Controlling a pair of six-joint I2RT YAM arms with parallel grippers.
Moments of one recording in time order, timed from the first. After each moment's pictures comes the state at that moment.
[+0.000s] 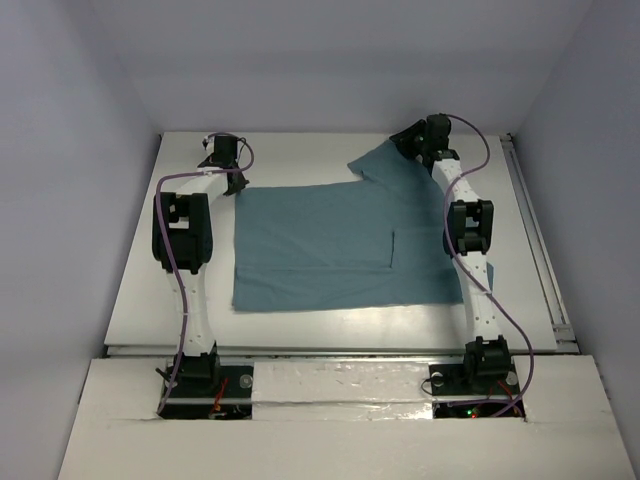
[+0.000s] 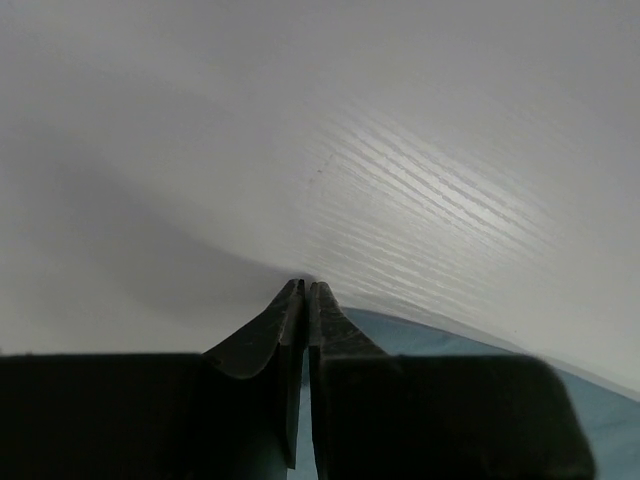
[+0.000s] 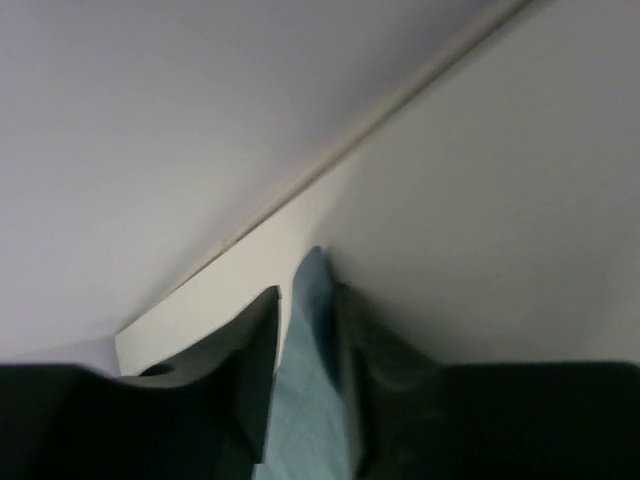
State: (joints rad) left arm -0.07 2.20 1.64 -0.30 -0.20 -0.49; right arm 0.05 2.92 2.68 -0.18 -0.25 1.00
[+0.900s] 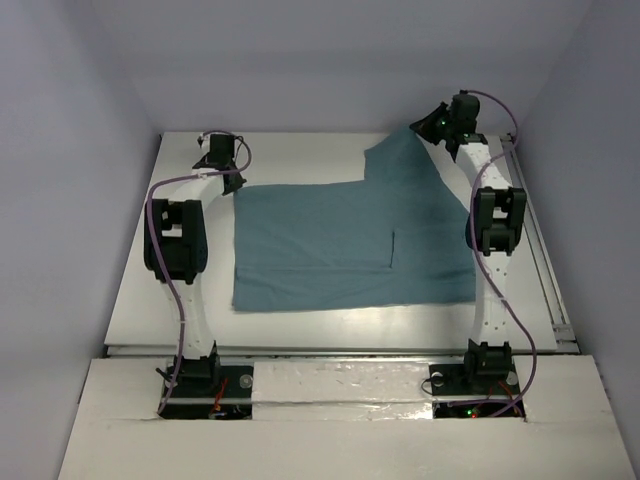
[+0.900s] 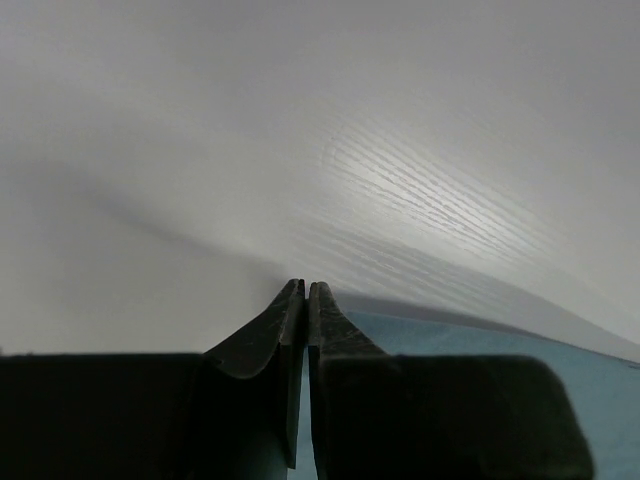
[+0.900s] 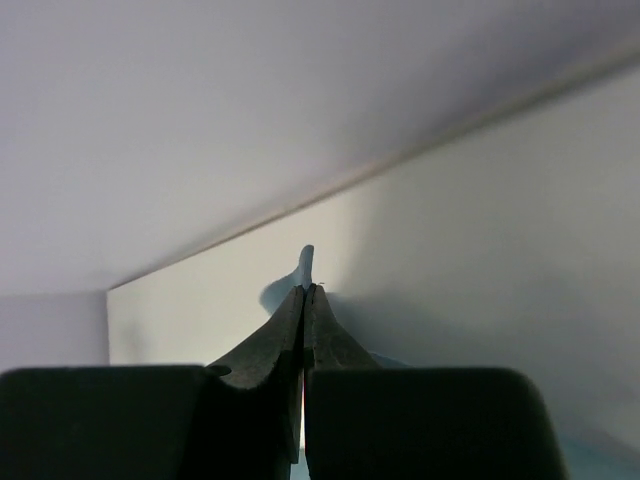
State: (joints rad) left arm -0.07 2.08 1.55 -0.30 -0.22 -0.49; right arm 0.00 2.54 2.29 -0.16 -0.31 0.82
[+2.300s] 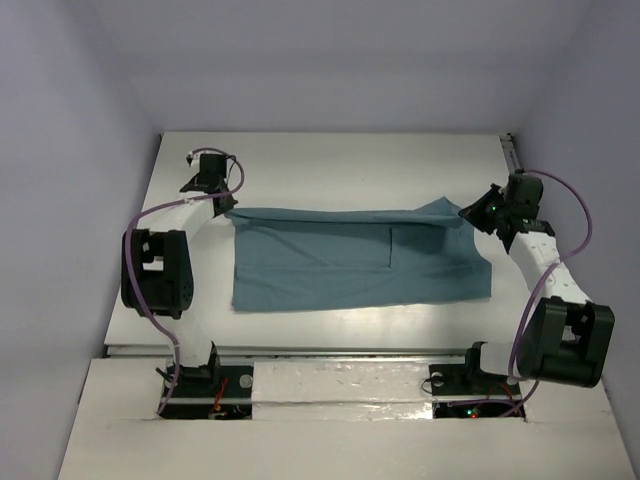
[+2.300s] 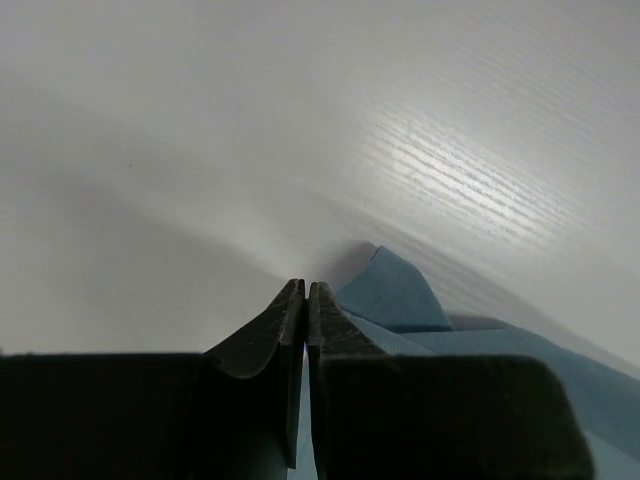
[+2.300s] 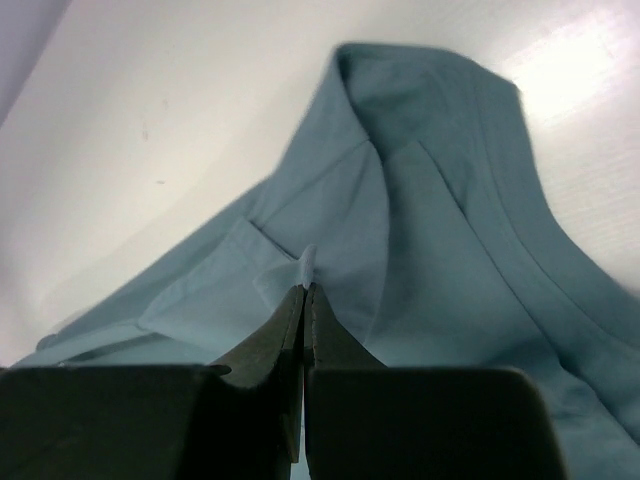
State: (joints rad) left arm -0.07 1.76 1.21 -0.31 -0.28 -0.47; right arm -0.18 1.32 0.92 -0.26 -0.19 0.62
